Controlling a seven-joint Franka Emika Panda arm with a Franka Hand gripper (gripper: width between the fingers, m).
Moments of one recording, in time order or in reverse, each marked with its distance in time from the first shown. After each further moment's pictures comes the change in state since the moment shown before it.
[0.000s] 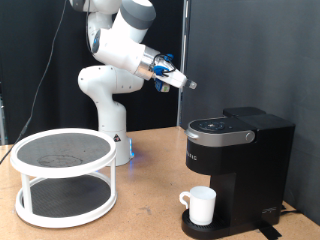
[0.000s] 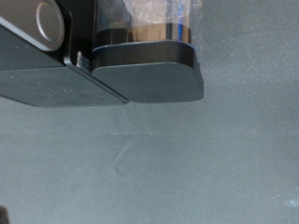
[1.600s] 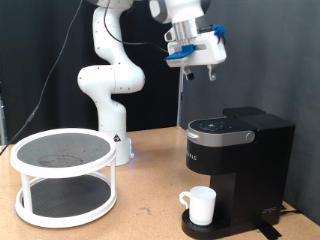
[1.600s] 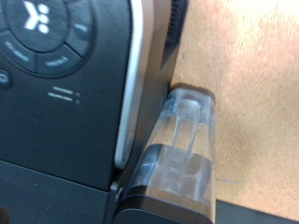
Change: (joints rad) arm -0.134 0.160 0.408 0.417 -0.895 0.030 0.296
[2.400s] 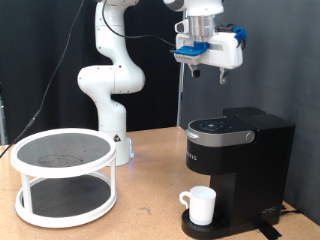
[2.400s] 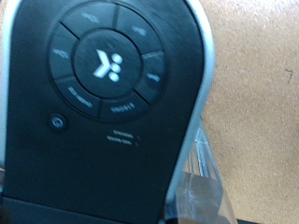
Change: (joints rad) arm -0.020 0.301 -0.016 0.318 -0.128 -0.193 0.018
